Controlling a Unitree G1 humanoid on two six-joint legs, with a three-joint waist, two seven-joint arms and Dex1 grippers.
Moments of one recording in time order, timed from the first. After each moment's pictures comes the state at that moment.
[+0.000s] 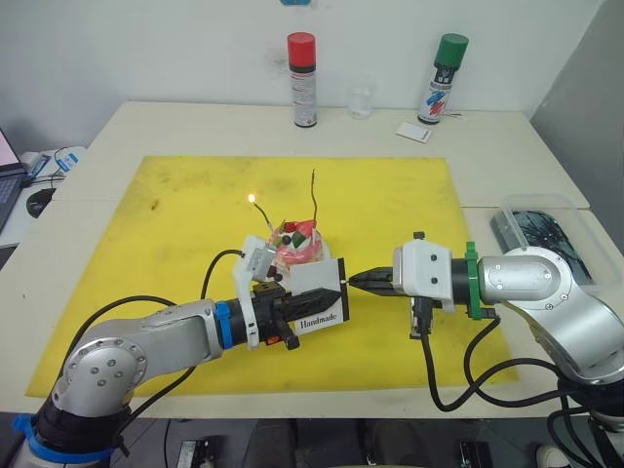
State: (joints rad) left arm -0.20 0.76 0.01 -0.57 -1.61 0.96 -0.10; right arm -0.48 -0.75 0.27 -0.66 0.27 0.59 0.91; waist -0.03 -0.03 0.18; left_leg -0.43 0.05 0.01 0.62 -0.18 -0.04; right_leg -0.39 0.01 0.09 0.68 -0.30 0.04
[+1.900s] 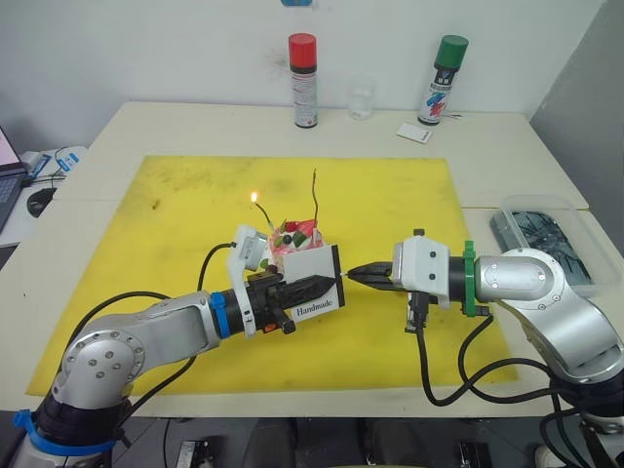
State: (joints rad) left arm -0.22 0.74 0.03 -0.52 -1.64 0.93 -0.08; right arm -0.46 -0.73 0.26 -0.63 0.25 0.54 0.90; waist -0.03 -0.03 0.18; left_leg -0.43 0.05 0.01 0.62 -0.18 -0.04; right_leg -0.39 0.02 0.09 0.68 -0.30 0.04
